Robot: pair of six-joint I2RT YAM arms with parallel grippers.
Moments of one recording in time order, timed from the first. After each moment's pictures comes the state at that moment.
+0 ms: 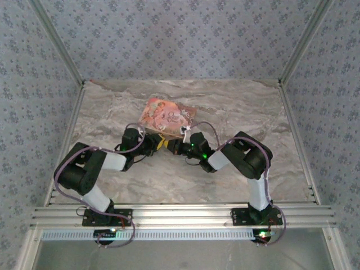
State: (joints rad) left arm -0.42 1.62 0.47 0.70 0.44 -1.41; right arm 0.77 1.98 0.72 1.01 -0.32 0.94
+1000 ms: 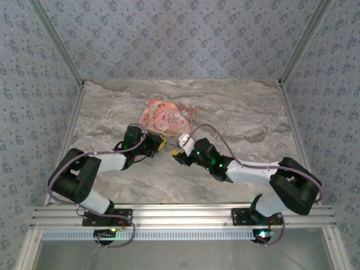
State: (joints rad) left arm -0.46 1.53 0.52 0.46 0.40 -1.42; right arm 0.93 1.42 0.59 0.42 0.08 -0.18
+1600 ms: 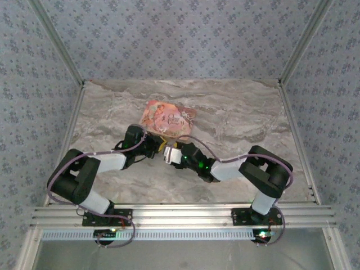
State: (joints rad) left arm -0.47 1.52 0.53 0.41 0.40 -1.44; right arm 0.97 1.71 0.65 0.58 0.18 -0.62
